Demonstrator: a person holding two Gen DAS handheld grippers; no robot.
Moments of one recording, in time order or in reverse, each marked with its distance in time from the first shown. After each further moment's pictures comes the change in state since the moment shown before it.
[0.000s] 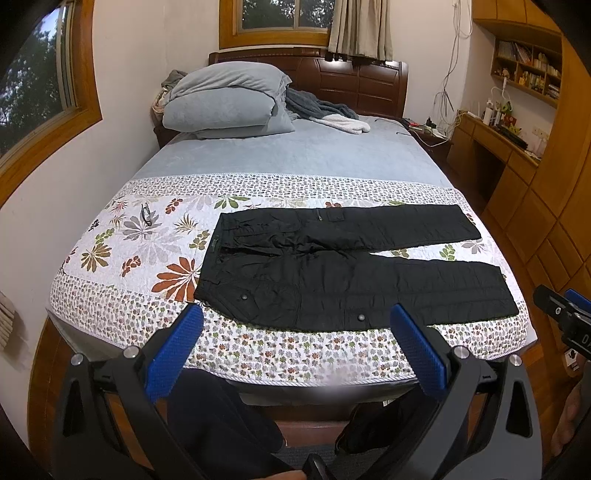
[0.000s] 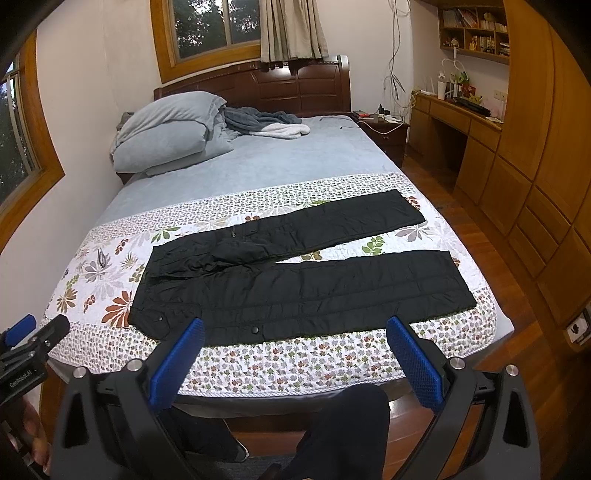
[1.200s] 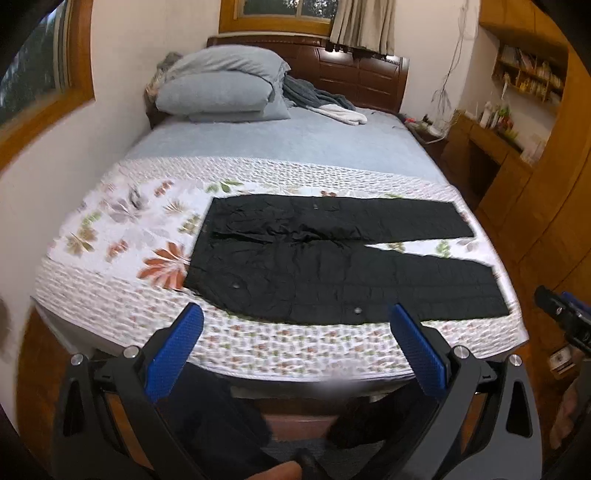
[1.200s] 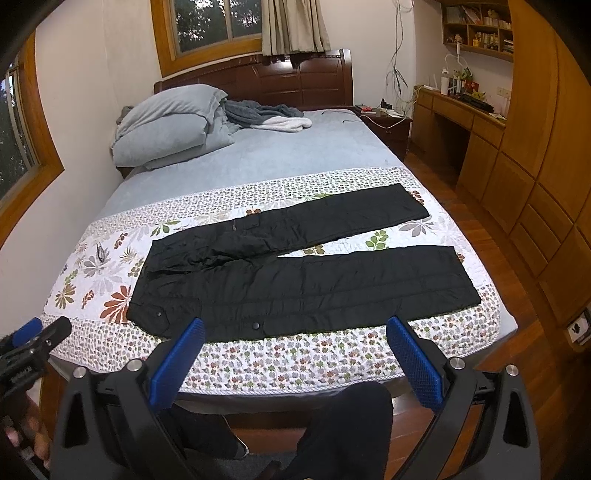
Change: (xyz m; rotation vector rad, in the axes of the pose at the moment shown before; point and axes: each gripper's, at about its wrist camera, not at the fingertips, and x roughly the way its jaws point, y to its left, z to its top) left arm 0.035 0.039 -0.007 -0.082 0.054 -0.125; right arm 0.014 0.002 -0.002 -0.001 0.007 0.014
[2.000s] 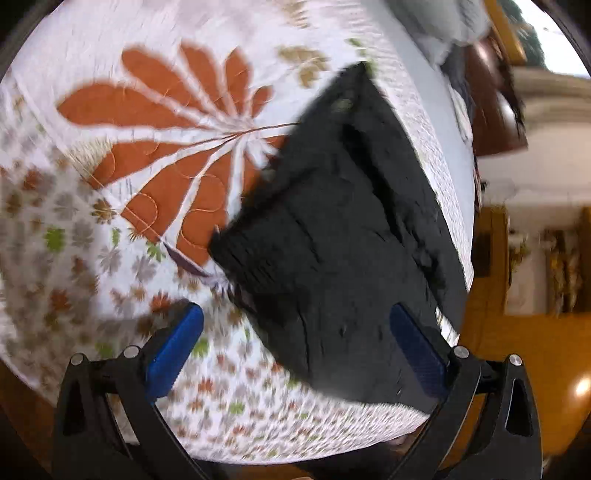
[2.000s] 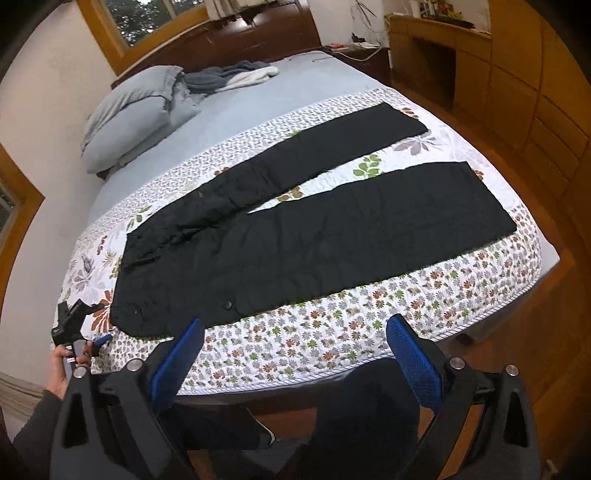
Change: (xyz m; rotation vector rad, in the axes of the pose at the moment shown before) left arm 0.352 0.307 -0.010 -0.775 0.423 -0.288; right arm 0.124 -0.085 -0.036 0.211 0.200 0.051
